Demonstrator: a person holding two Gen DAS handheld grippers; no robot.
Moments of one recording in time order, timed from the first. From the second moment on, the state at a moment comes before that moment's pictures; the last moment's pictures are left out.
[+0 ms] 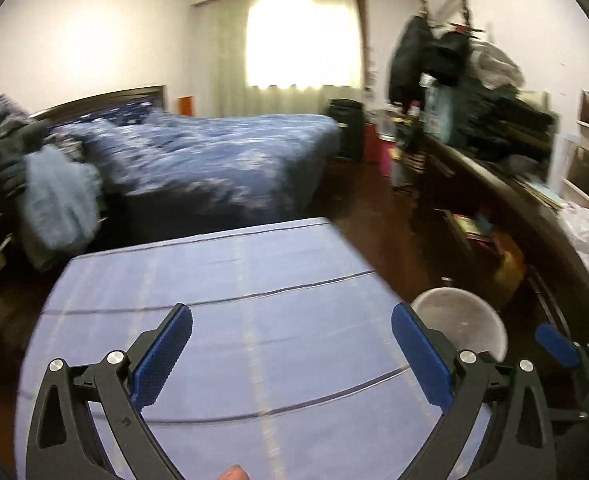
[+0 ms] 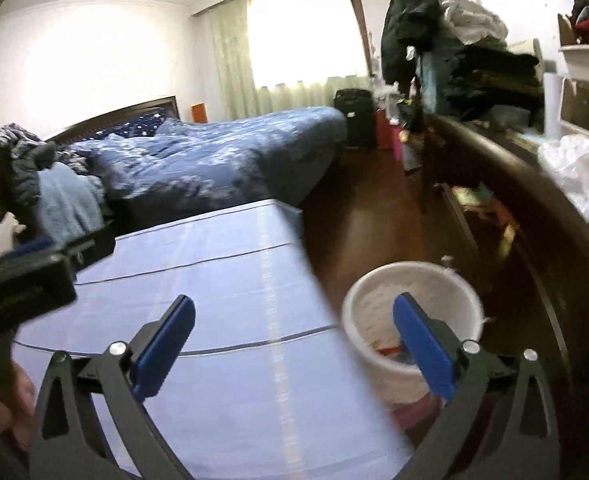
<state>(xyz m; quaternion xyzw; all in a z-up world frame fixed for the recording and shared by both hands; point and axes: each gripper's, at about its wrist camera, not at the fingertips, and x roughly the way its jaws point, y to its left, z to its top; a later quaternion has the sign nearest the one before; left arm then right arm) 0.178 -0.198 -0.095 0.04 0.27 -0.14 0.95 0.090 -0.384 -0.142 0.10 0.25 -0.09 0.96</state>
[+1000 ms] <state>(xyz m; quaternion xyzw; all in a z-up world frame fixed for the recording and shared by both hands) 0.040 -0.029 -0.064 0.00 0.23 0.05 0.97 0.004 -0.227 -0.098 0.04 0.22 -0.06 0.97</state>
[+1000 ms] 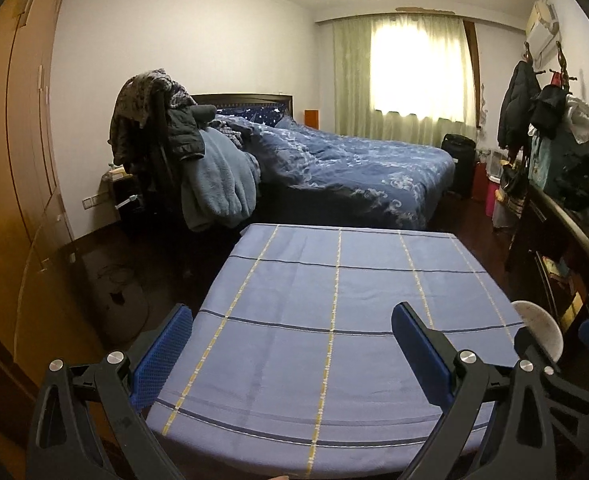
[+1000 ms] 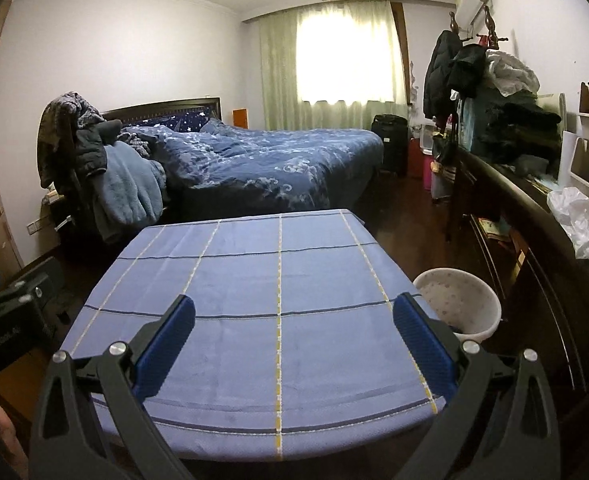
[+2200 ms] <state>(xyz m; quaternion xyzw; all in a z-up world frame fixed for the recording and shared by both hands) -0.001 -0.022 -0.017 -0.03 0.17 0.05 0.98 -0.032 -0.227 -0.042 0.03 0.18 -0.03 0.98</state>
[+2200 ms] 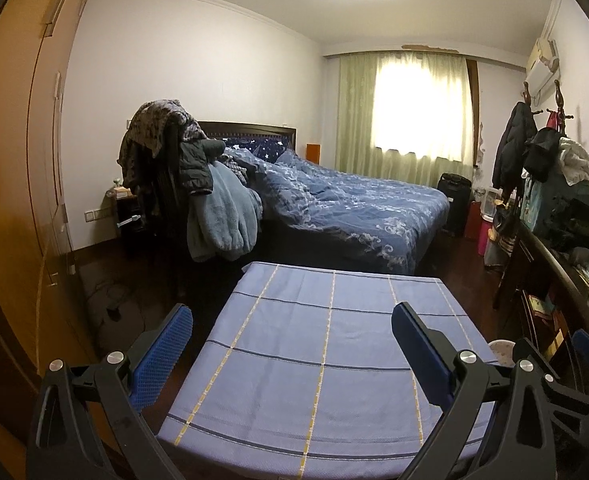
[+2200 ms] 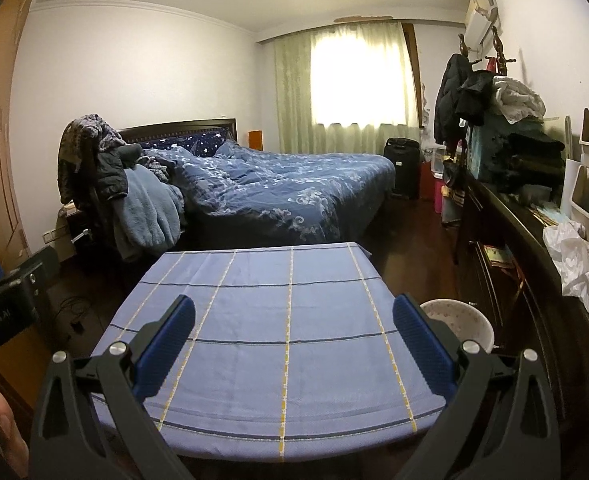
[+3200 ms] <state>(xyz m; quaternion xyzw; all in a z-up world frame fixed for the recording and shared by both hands) 0.006 -0.023 -0.027 -0.04 0.19 0.06 0.98 -0.021 -0.223 -0.053 0.02 0.21 -0.01 0.98</state>
